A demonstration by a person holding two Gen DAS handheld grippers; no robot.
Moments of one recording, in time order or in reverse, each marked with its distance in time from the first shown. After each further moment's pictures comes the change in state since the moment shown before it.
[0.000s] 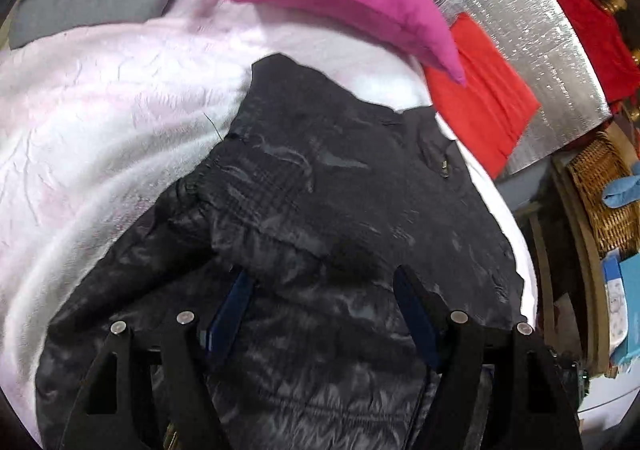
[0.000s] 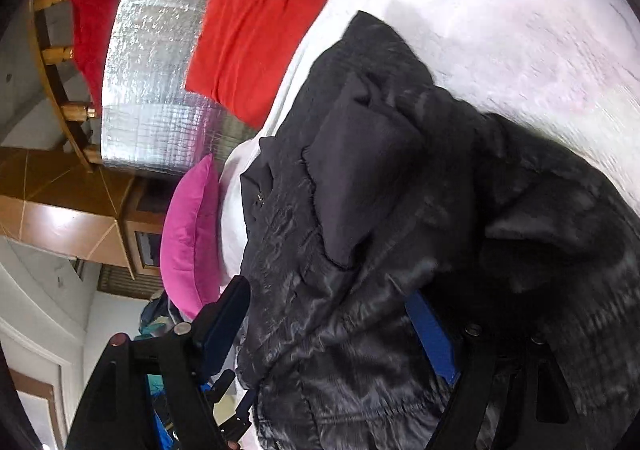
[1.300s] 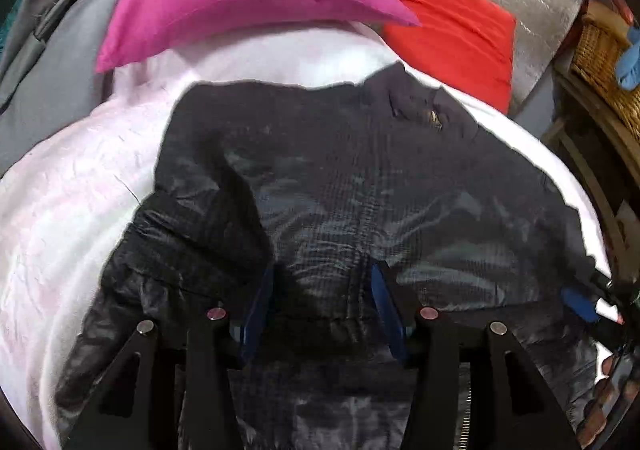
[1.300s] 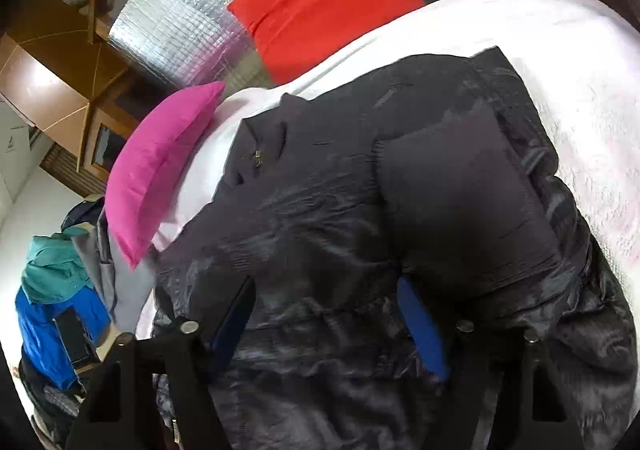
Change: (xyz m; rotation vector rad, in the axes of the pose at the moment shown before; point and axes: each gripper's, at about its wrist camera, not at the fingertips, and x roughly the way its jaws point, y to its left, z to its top) left arm 0.043 -0.062 -0.007 0.388 -0.051 0.178; right arm 0.038 0.063 -0.009 -0.452 0.041 -0.203
